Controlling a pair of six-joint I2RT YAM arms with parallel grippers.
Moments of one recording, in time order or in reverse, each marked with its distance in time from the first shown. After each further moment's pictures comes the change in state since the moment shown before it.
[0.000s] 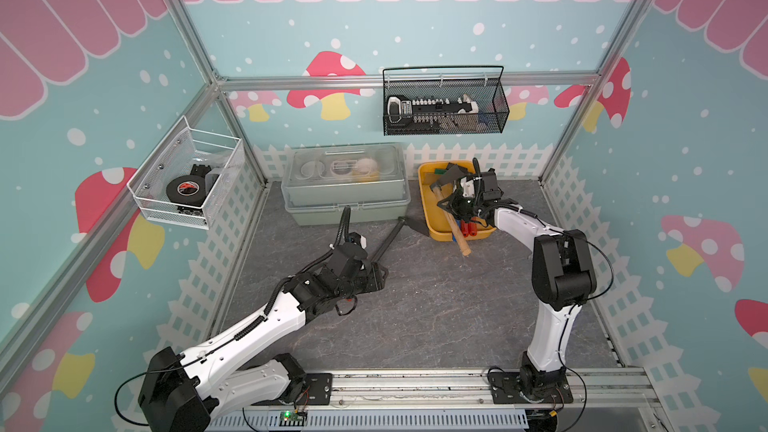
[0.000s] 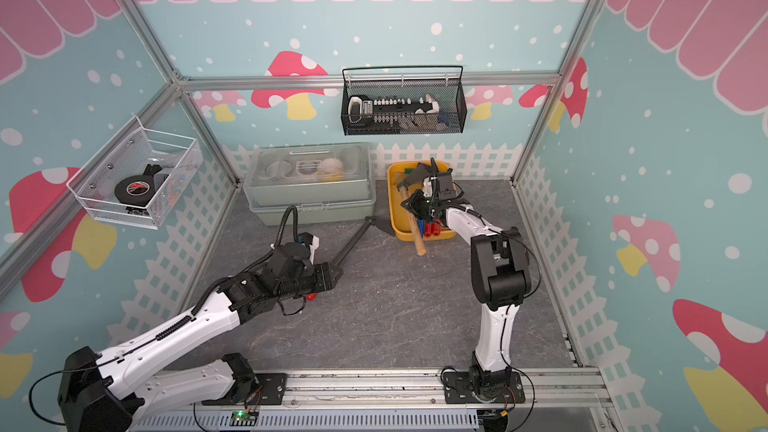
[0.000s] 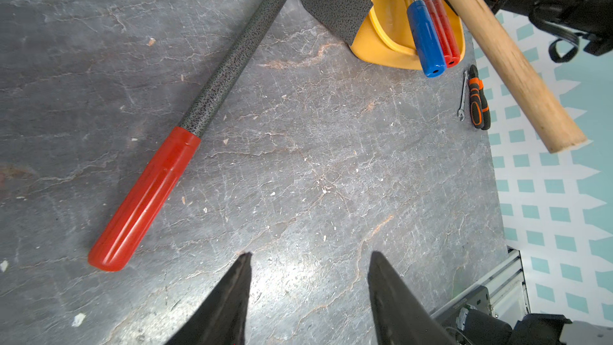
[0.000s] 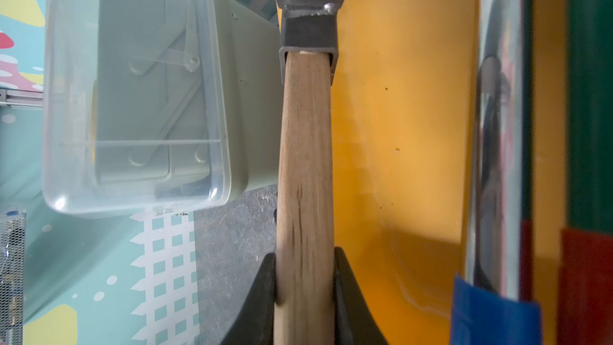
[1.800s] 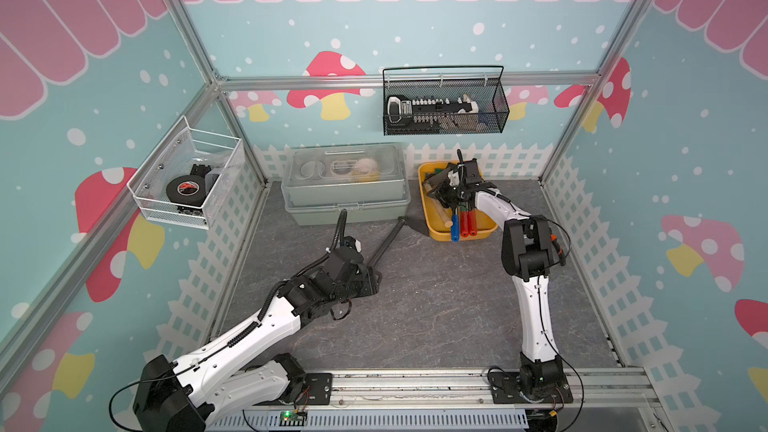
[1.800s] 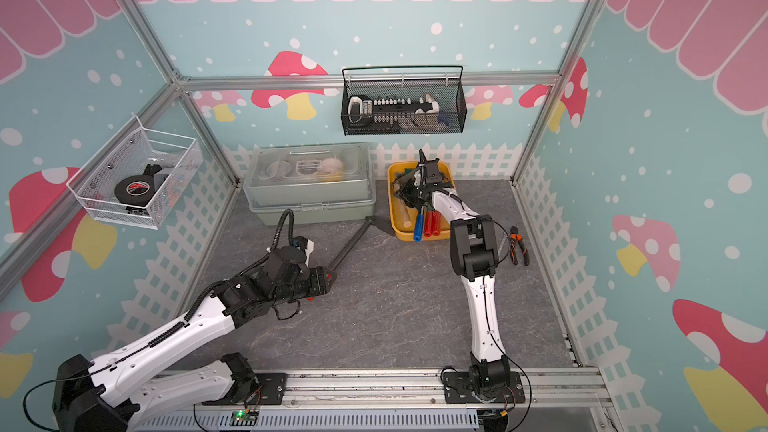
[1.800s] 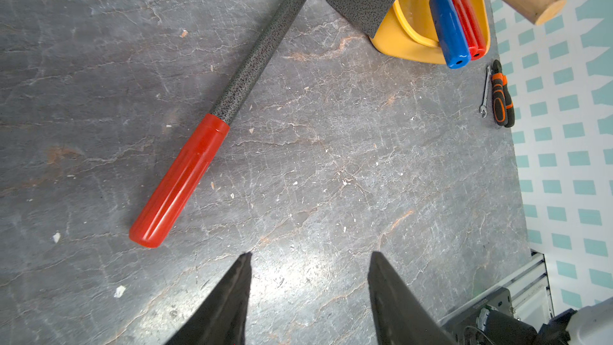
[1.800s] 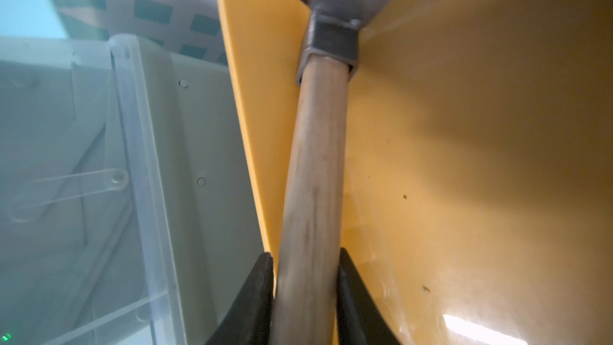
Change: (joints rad) left arm 0.006 -0.044 -0.023 -0.060 -0.029 0.016; right arm 0.009 0.425 0.571 -0.216 -0.012 0.019
